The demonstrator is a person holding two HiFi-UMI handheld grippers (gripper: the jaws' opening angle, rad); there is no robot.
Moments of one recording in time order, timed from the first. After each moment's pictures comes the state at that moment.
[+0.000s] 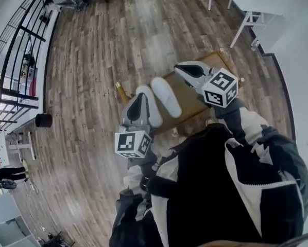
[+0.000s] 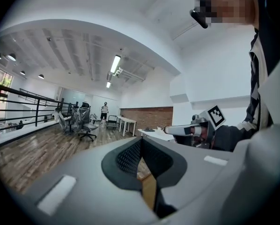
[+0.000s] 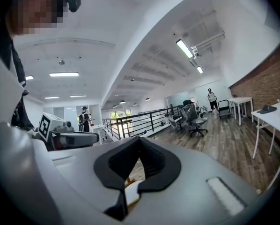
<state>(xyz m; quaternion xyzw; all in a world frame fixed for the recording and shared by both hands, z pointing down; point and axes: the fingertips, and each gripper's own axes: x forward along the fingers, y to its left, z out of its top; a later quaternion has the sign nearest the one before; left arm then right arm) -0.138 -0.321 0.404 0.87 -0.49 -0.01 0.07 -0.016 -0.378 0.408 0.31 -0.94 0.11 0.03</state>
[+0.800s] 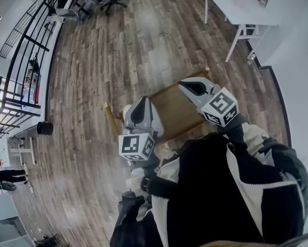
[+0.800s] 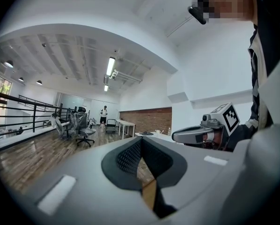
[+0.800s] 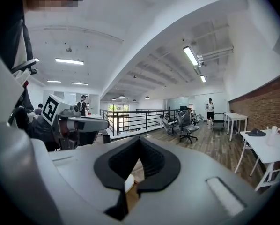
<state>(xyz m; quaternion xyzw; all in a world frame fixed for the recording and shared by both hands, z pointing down) -0.003 -0.362 0.376 0.87 -0.49 -0.01 0.04 0.110 -0.382 0.393 0.33 -0.94 0.03 0.08</state>
